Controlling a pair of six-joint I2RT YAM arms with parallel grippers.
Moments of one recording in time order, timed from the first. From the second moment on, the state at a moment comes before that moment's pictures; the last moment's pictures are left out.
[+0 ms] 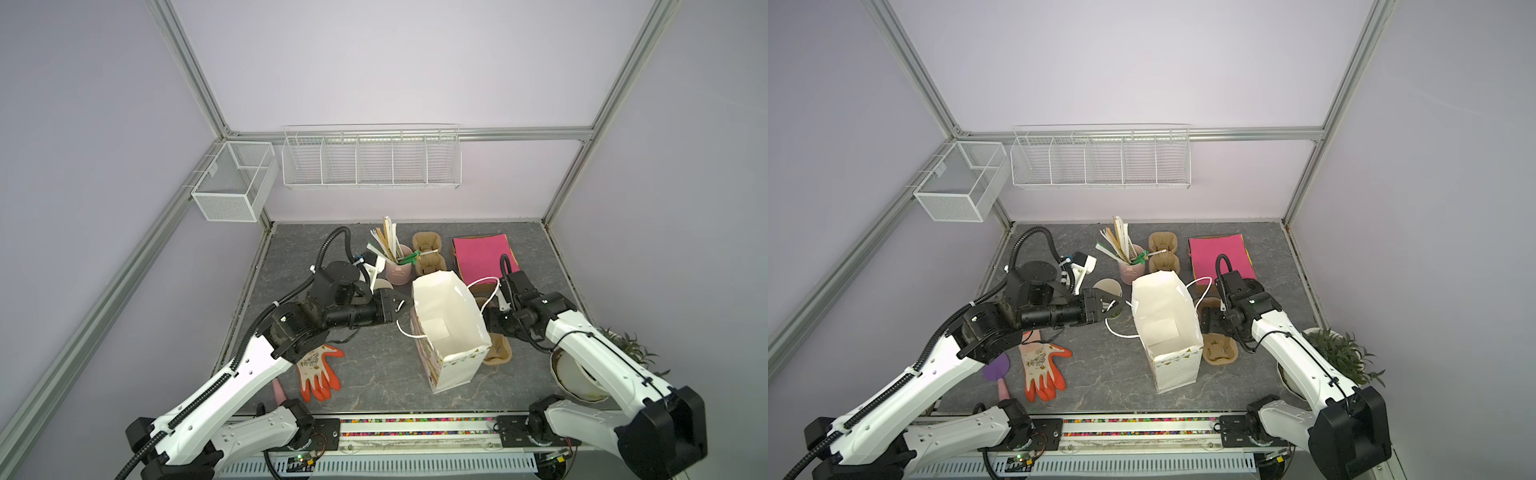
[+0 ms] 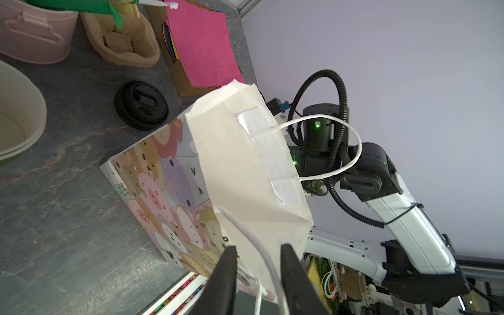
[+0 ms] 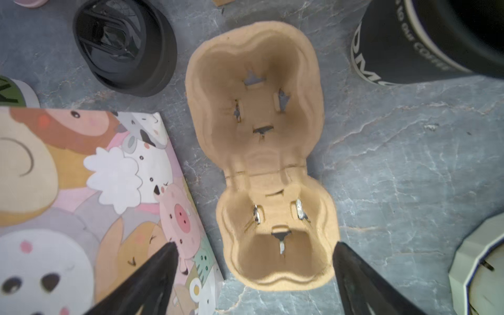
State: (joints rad) left arm -0.85 1.03 1.19 -0.61 0.34 -0.89; right arm 0.37 1.18 0.89 -0.92 -0.01 0.47
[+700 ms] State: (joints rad) left arm -0.77 1.14 1.25 -0.65 0.33 -0.73; right arm 0.36 1.31 0.84 -0.82 -0.02 0.43
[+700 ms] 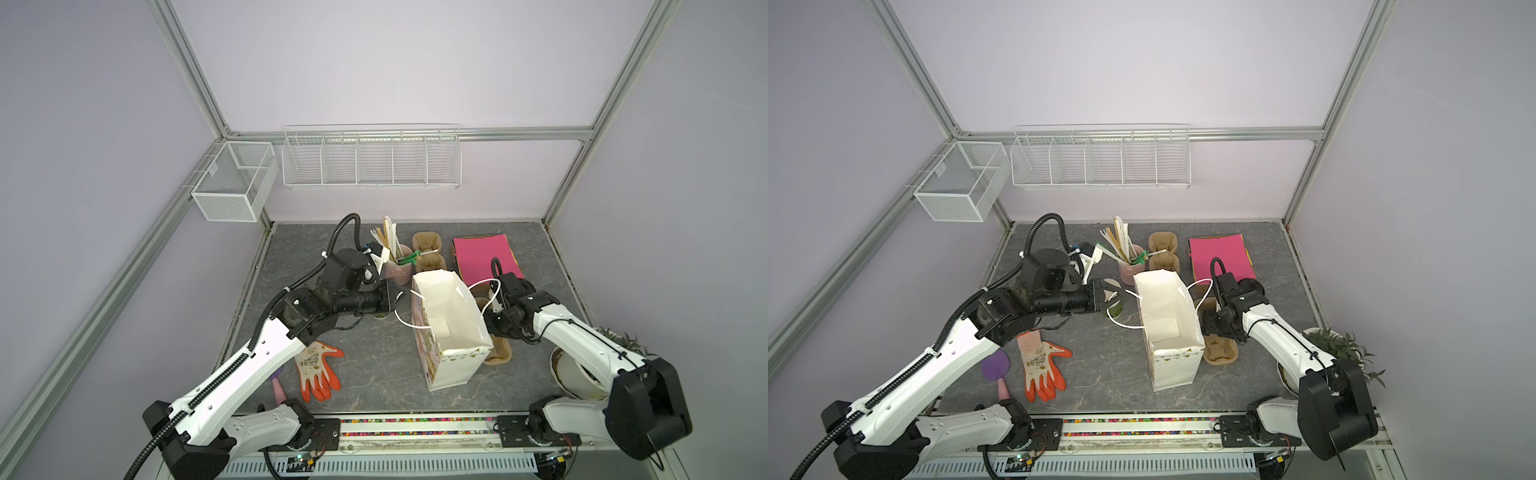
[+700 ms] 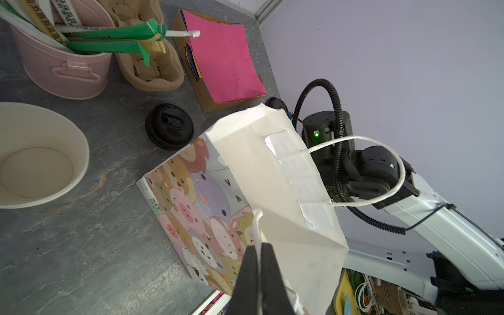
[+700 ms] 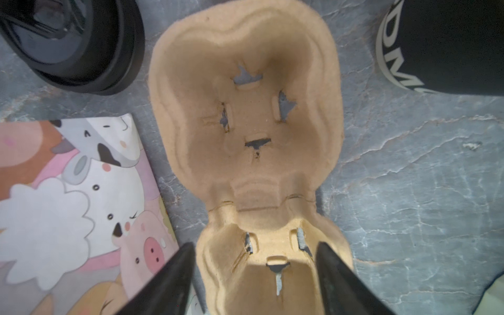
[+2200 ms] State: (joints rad) left arm -0.74 0.98 1.27 -0.87 -0.10 -0.48; right arm 0.37 1.42 0.85 -0.77 0.02 0.41
